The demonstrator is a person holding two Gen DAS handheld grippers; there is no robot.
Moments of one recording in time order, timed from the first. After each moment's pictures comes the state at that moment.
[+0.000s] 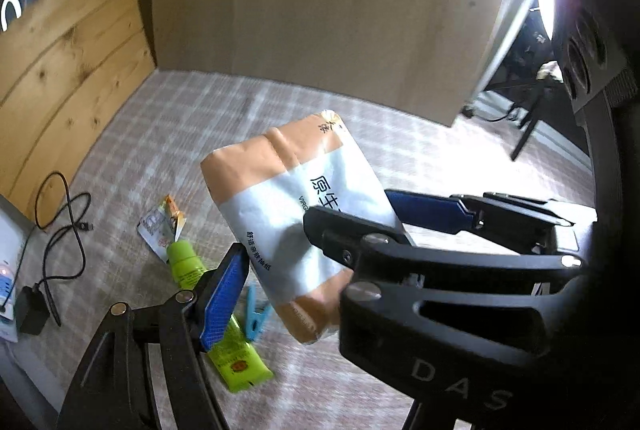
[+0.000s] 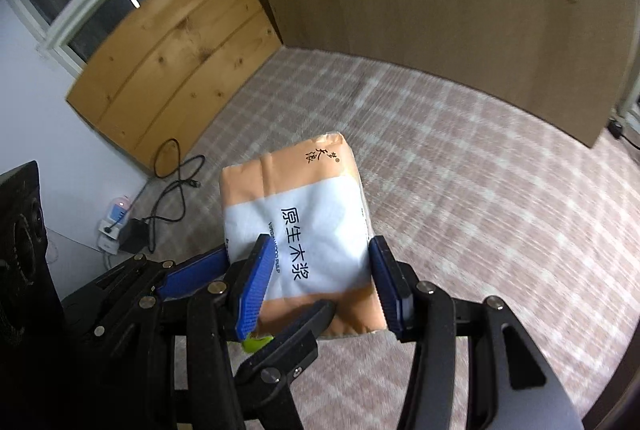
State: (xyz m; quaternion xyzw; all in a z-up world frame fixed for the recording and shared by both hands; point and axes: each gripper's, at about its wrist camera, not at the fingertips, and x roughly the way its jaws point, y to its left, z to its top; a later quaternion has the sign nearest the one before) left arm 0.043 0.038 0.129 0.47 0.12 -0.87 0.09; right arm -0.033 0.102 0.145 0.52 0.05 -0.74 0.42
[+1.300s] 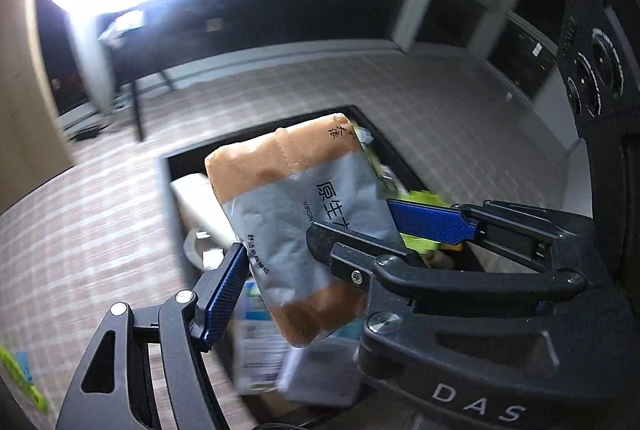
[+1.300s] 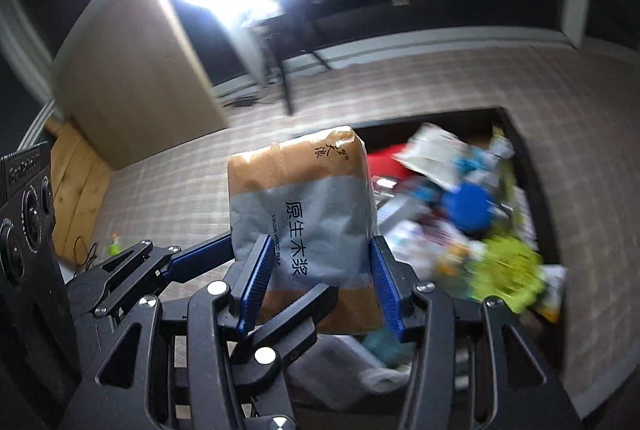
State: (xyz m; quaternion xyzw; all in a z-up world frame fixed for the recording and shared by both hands) left arm 0.054 0.454 0.171 0.47 -0.04 -0.84 -0.27; right arm 0.048 0.546 0.205 0.48 -0.11 -0.86 0.11
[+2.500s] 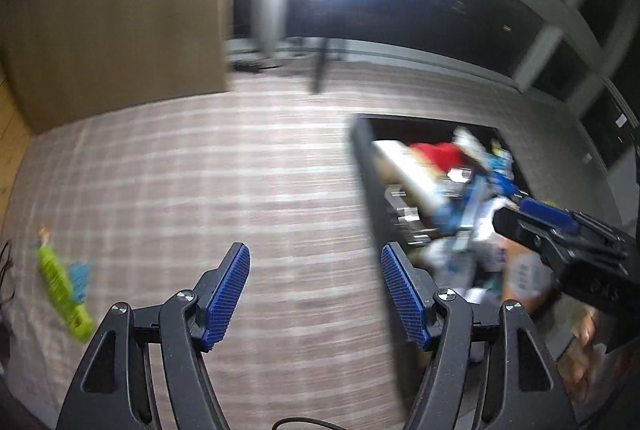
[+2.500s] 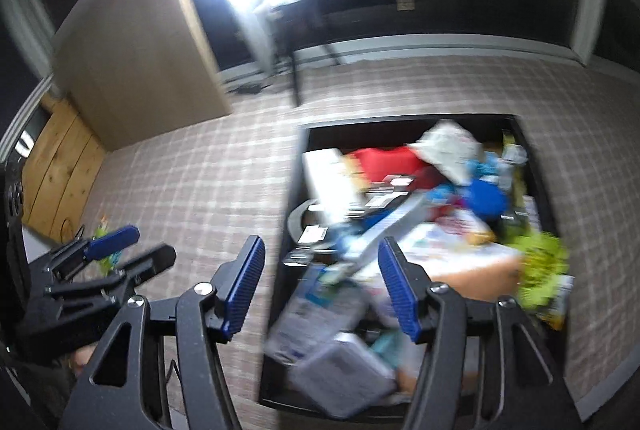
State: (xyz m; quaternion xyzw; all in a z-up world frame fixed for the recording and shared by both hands) left arm 0.059 0.253 0.158 0.50 0.04 -0.86 -0.07; right arm 0.041 0.492 0.197 0.48 -0.06 -0.86 0.14
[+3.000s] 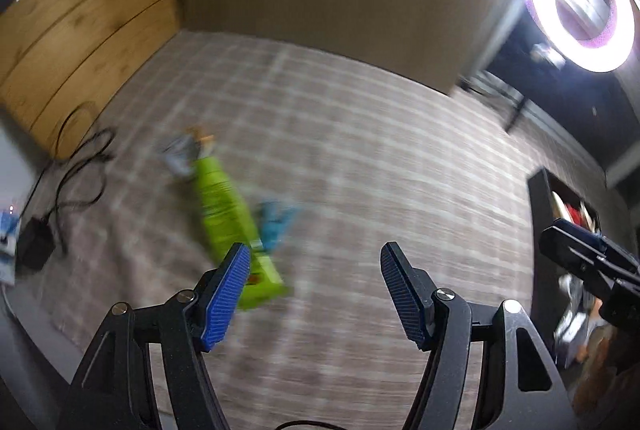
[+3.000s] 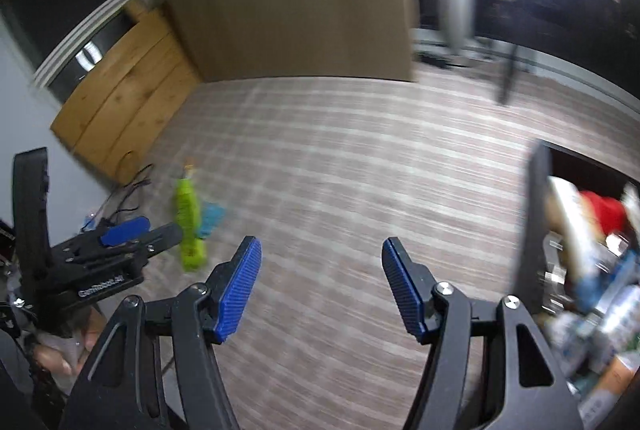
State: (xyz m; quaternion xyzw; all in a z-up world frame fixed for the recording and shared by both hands) left arm 0.112 0.014 0.118 0.50 0.16 -0.84 0.11; right arm 0.044 0.262 0.178 0.49 0.01 -0.82 0.30
